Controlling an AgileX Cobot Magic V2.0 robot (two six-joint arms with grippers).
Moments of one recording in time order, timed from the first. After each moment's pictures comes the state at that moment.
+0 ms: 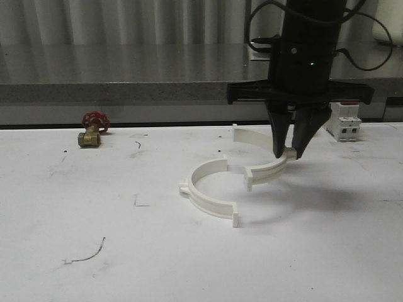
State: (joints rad) left arm -0.55 0.74 -0.78 -0.20 0.72 0.33; right arm 0.42 1.94 -1.51 -0.03 1.04 0.50
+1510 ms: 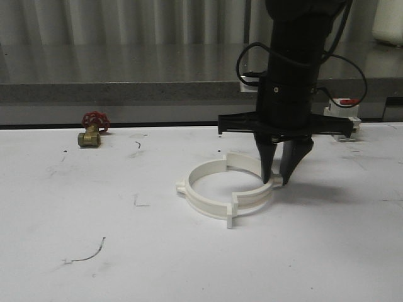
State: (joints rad) left arm -0.55 0.74 -0.78 -0.20 0.72 0.33; right arm 0.42 2.05 -1.52 -0.01 0.95 0.52
